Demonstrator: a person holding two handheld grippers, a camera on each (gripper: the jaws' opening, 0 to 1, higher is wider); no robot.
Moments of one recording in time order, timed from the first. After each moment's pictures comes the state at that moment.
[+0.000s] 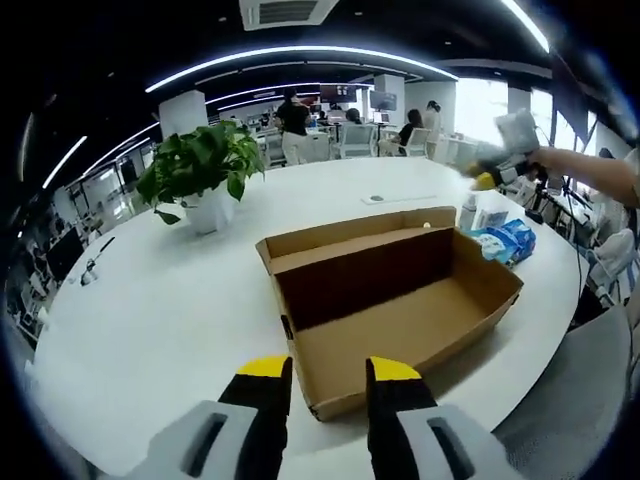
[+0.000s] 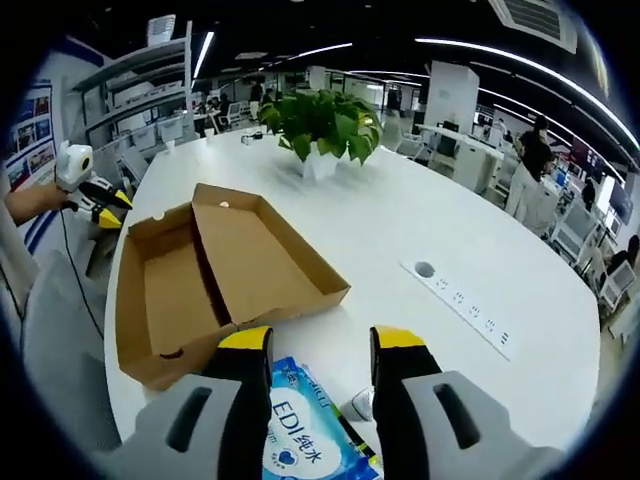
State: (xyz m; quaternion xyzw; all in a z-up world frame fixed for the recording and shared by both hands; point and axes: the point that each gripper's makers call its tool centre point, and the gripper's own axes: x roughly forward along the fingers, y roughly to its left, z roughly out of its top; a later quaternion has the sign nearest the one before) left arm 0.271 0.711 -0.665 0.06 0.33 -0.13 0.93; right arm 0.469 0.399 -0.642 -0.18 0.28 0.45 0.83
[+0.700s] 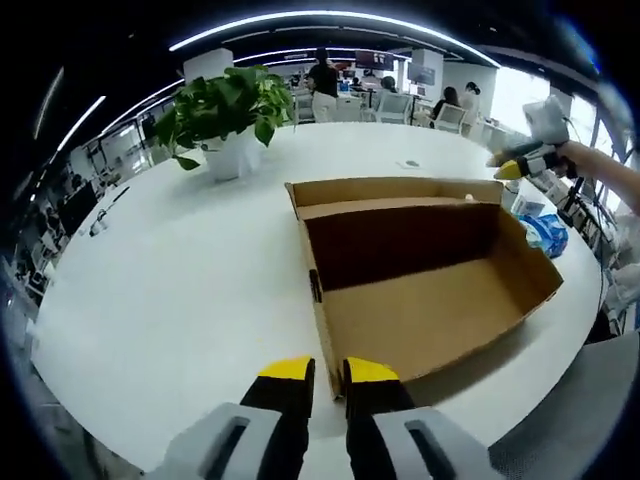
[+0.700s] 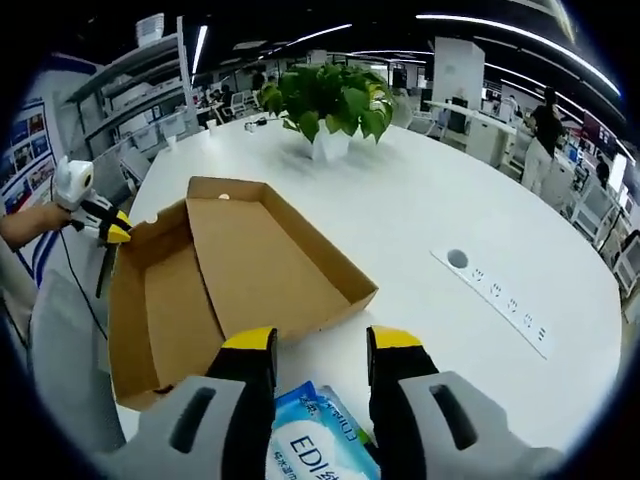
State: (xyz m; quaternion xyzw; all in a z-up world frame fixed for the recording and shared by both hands) left arm 0.278 0.731 -0.706 0.02 0.41 -0.07 0.91; right arm 0.485 0.438 -0.678 -0.14 0.33 0.46 0.81
